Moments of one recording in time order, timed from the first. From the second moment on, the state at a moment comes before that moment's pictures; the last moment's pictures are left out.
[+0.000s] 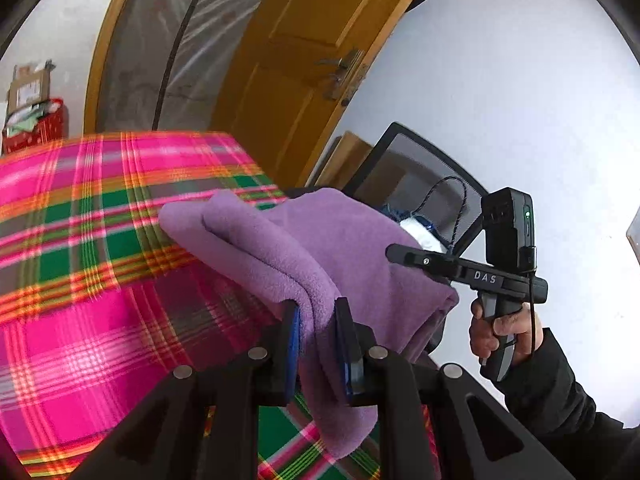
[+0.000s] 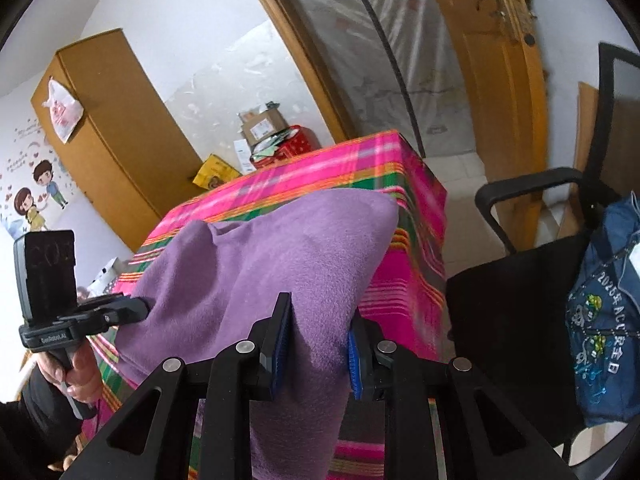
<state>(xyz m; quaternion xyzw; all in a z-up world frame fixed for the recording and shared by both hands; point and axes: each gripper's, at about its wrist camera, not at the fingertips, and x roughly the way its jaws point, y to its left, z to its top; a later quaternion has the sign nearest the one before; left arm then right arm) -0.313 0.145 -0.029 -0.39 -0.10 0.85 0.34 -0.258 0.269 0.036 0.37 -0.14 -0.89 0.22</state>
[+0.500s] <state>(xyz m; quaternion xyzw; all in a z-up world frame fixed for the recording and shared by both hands) -0.311 0.115 -0.075 -0.45 -0.15 0.82 0.33 -0.241 0.285 0.005 0.39 -0.16 -0.89 0.19</state>
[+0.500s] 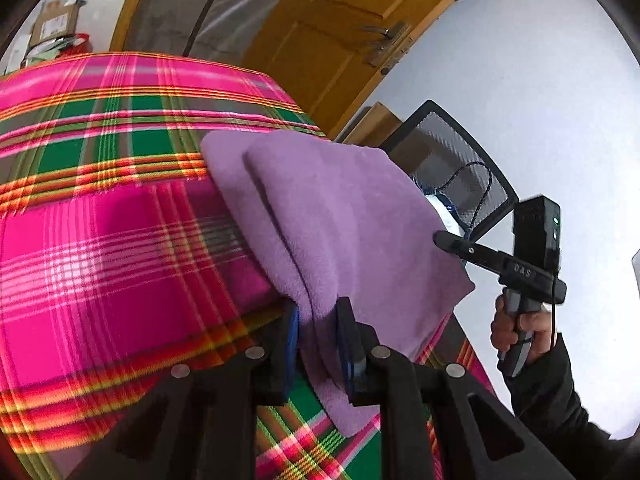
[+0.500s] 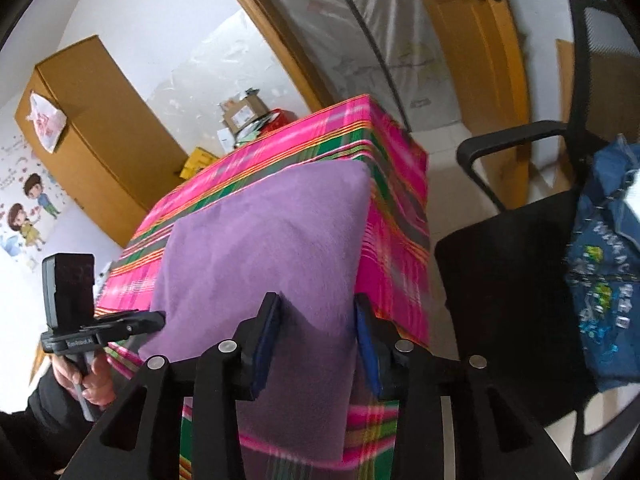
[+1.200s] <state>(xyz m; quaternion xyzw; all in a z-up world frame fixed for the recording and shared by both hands) -0.276 0.140 -0.057 -0.42 -0.08 0.84 0.34 -0.177 0.229 0.007 0.39 0.02 -0.91 0.12</state>
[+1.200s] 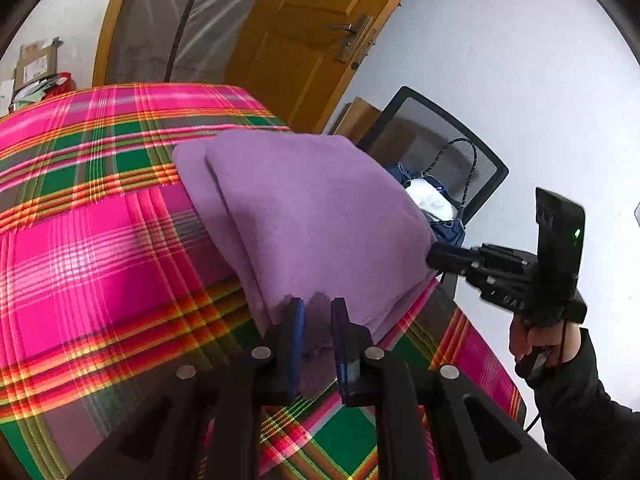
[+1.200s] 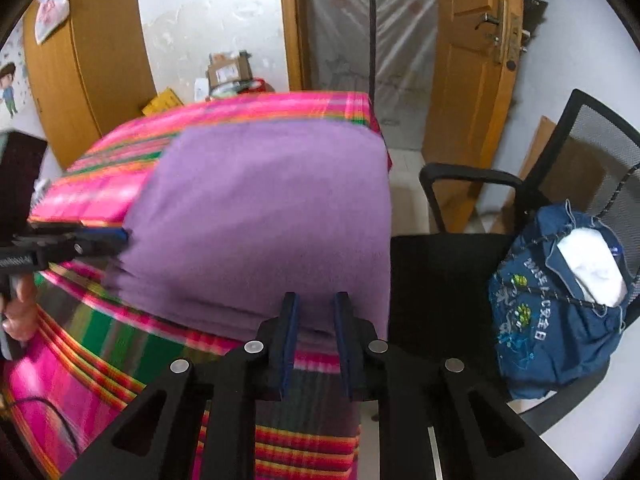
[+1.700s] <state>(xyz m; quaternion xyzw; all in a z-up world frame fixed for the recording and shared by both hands) -0.277 0.137 -0.060 -0.42 -0.08 0.84 0.35 -0.289 0.215 0.026 0.41 -0.02 -0.91 0.11</state>
